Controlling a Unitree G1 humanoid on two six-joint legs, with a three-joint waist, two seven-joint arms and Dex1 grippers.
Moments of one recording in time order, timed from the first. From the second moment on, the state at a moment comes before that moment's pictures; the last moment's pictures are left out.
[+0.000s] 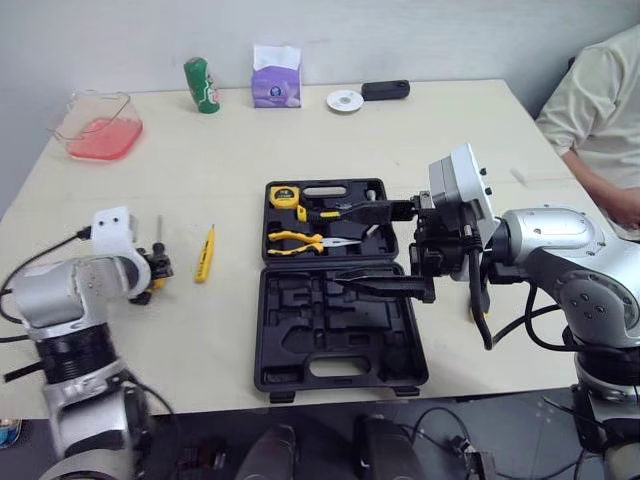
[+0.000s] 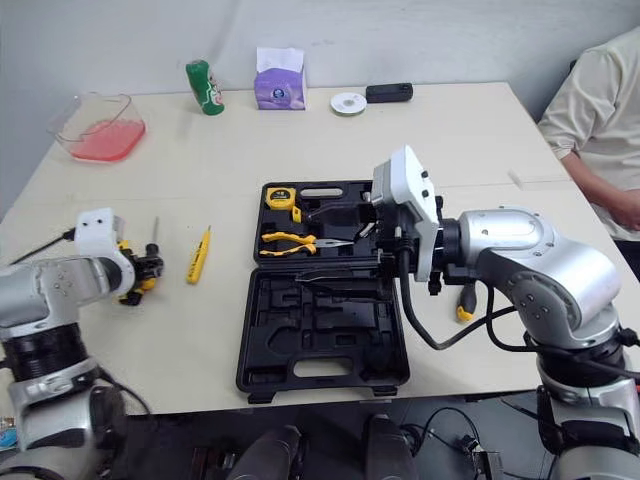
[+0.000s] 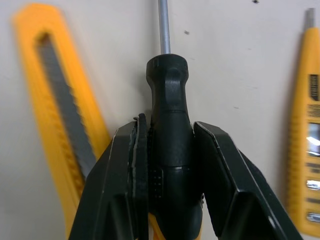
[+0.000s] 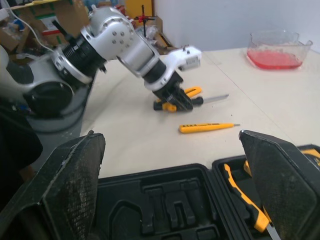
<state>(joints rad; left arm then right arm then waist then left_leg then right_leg) -0.61 0.66 0.37 -0.06 -0.25 1.43 -0.23 -0.70 -0.73 0.03 -0.48 0.88 0.83 0.89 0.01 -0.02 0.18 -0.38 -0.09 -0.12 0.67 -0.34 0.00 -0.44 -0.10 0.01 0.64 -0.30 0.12</state>
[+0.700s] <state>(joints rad) -1.05 0.88 -0.54 -0.14 -0.32 1.01 -1.20 -0.16 -0.97 -0.24 -0.63 0.81 0.83 0.87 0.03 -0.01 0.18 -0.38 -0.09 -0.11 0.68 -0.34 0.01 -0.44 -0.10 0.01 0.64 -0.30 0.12</state>
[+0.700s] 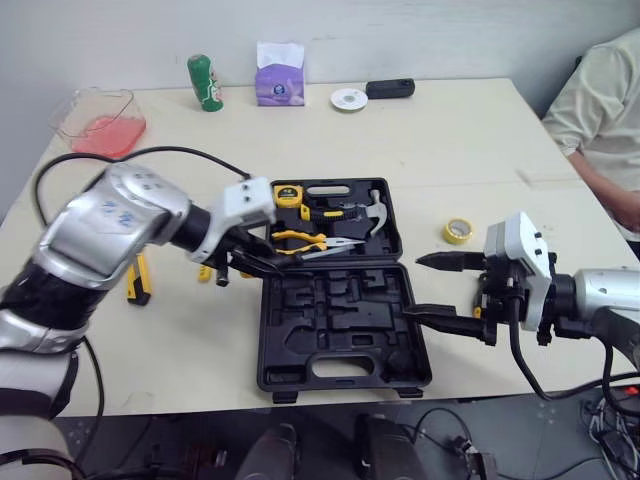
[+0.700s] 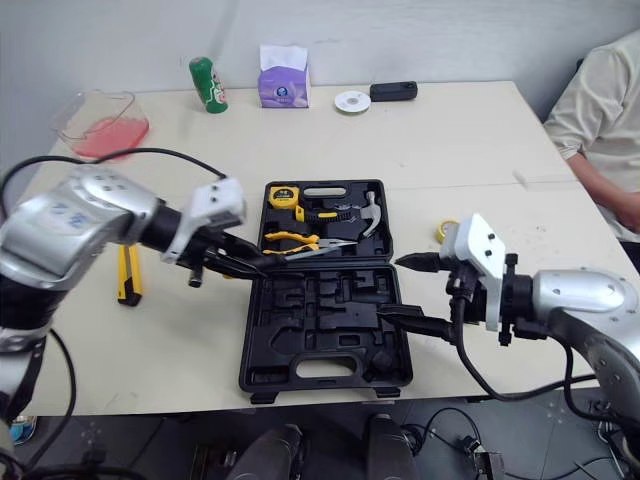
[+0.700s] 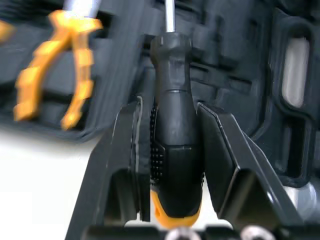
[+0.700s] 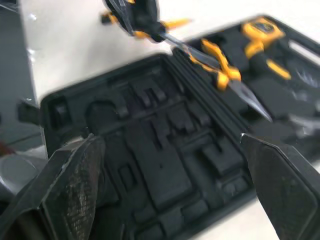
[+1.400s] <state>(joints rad) -1.21 0.63 -0.74 0.24 -0.01 0.75 -1.33 -0.01 -0.93 -0.29 -0.72 0.82 0.83 0.73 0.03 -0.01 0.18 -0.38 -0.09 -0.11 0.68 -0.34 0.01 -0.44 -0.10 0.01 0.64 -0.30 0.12</state>
